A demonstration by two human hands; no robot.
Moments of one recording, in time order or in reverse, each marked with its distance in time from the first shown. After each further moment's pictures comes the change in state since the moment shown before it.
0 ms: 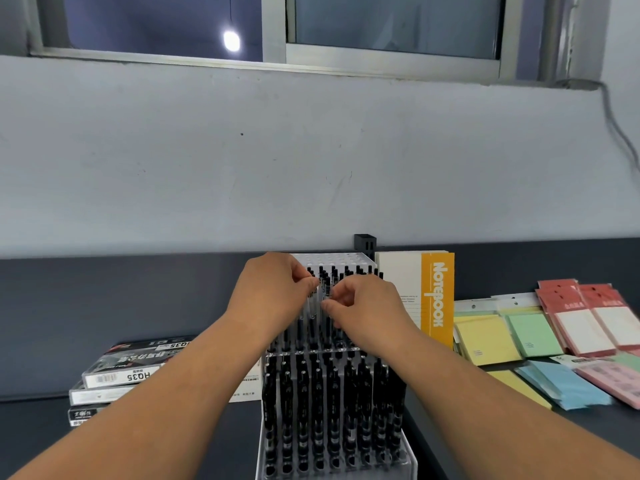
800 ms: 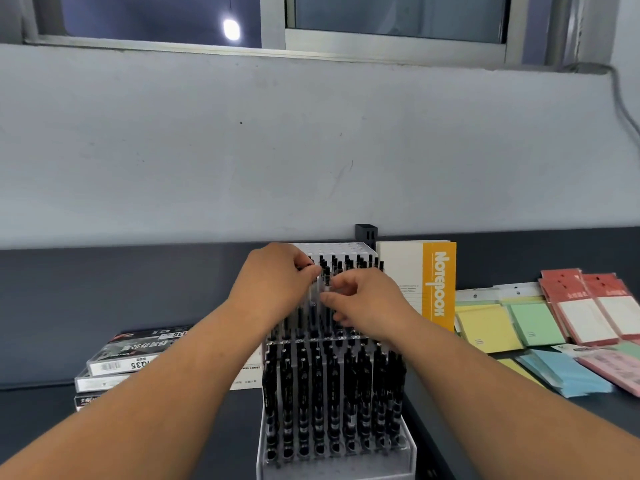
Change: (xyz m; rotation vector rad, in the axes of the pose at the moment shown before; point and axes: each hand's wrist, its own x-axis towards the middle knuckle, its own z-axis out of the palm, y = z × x) left_hand 0.004 -0.001 0.005 0.042 -0.033 0.019; right_hand 0.000 0.004 -0.001 0.212 -0.118 0.069
